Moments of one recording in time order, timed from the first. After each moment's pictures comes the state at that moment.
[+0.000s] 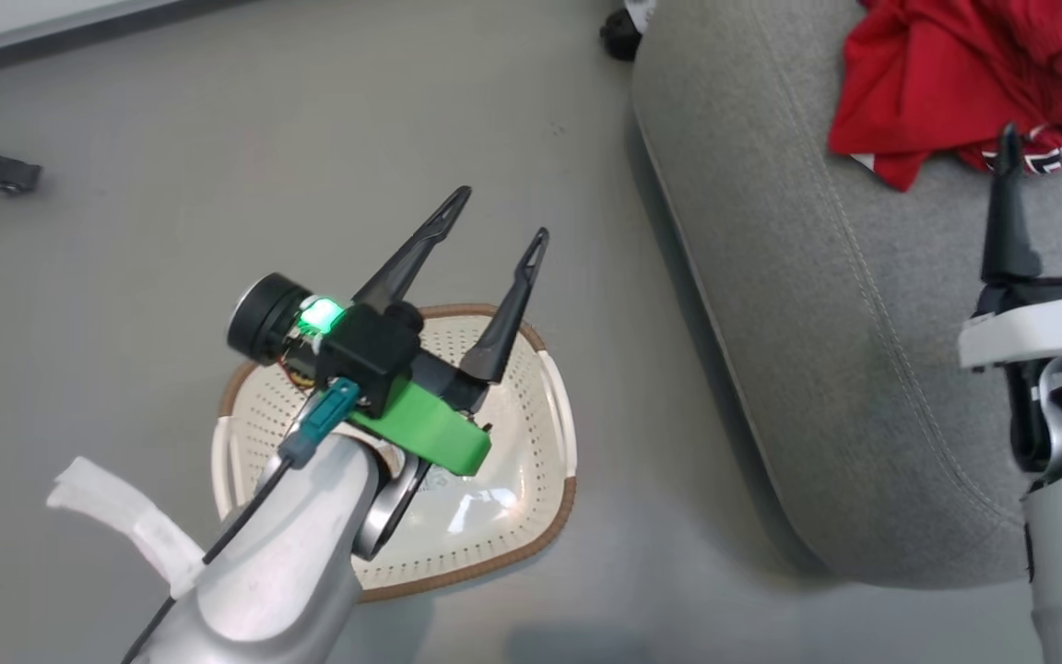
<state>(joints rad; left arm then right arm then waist) -0.56 0.18 -0.62 0.23 -0.30 -0.05 -0.26 -0.47 -0.14 -0.18 0.22 0.16 0.13 -0.26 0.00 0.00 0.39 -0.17</state>
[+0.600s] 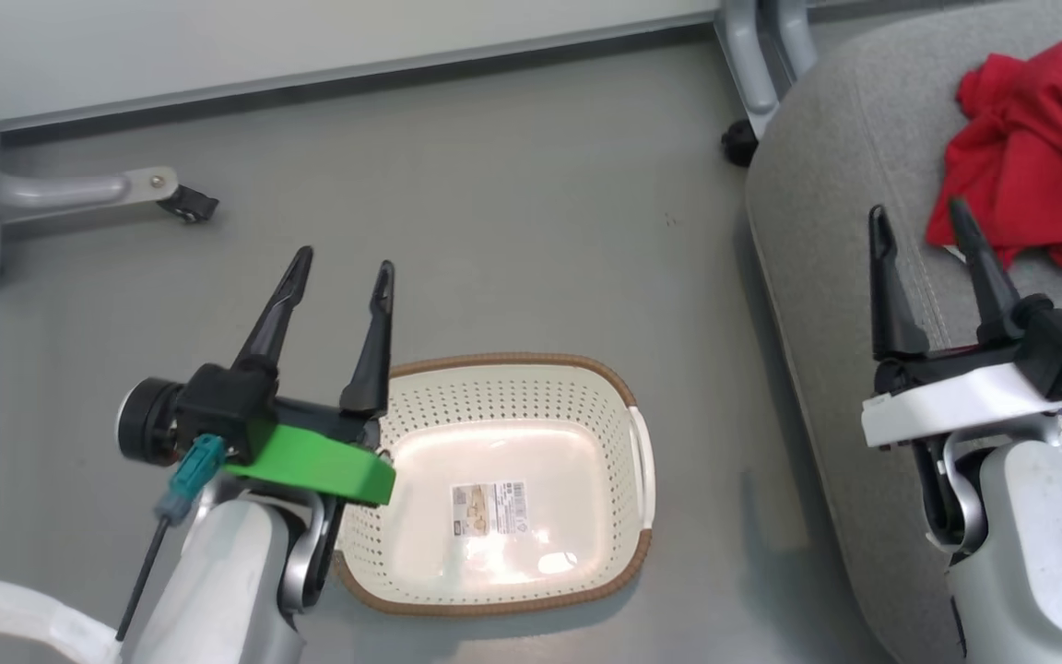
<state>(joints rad) -0.34 0.14 -0.32 0.20 -0.28 -0.04 -0.26 -0.34 -0.08 -0.04 0.15 0.17 0.13 -0.26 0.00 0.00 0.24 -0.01</state>
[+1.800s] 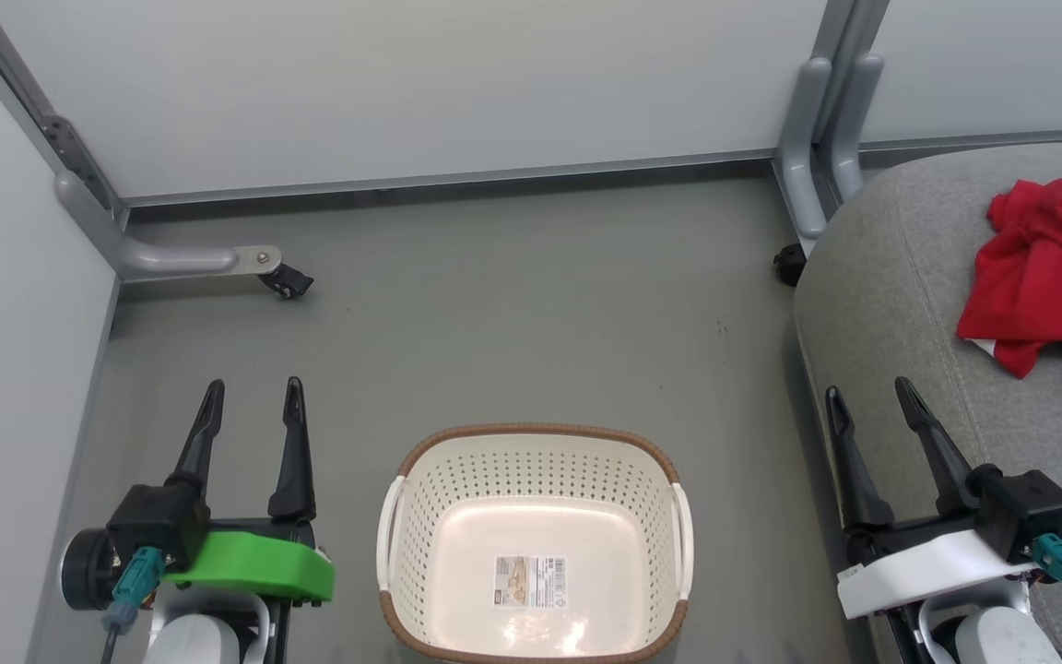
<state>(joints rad) -0.11 0.05 -0.06 0.21 -0.19 -0.09 -0.26 -0.03 -0.05 0.02 0.06 0.20 0.13 -0.26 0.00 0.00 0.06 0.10</state>
